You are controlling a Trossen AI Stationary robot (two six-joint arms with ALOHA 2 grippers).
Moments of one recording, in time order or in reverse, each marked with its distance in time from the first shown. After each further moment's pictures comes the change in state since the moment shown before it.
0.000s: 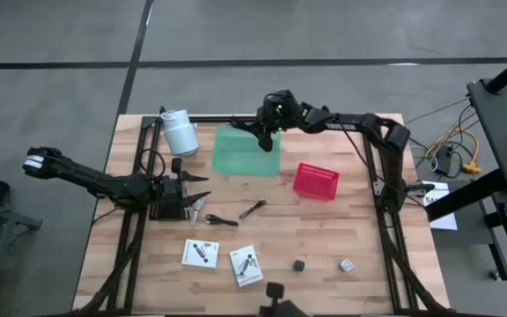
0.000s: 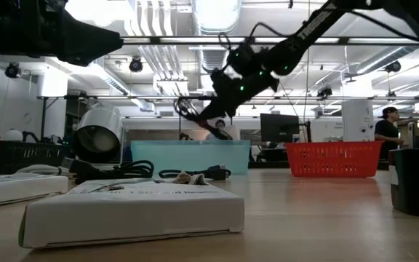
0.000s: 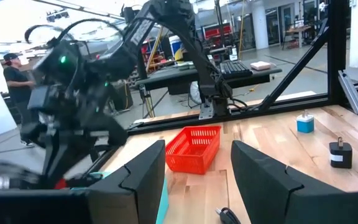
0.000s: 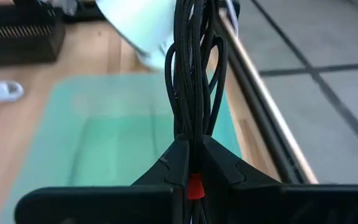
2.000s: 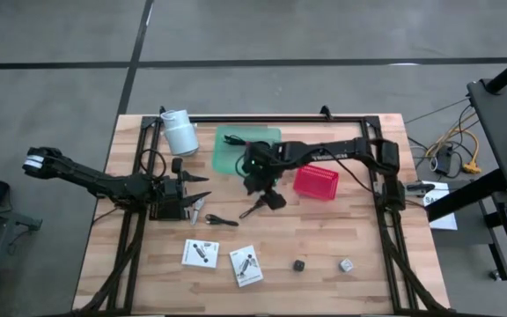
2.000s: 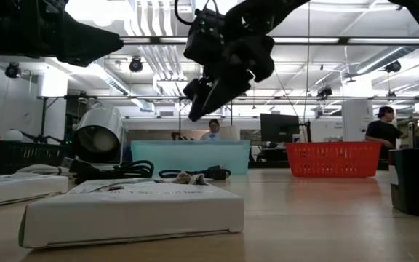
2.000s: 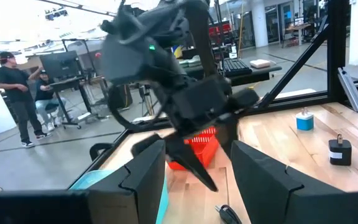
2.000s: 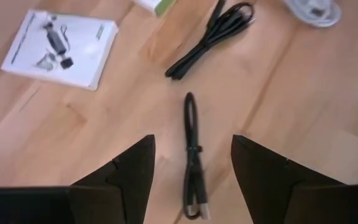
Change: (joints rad) left arm 0.000 0.000 0.000 -0.008 0.000 -0.001; right arm 0.420 0.021 0.182 -0.682 -0.117 -0.315
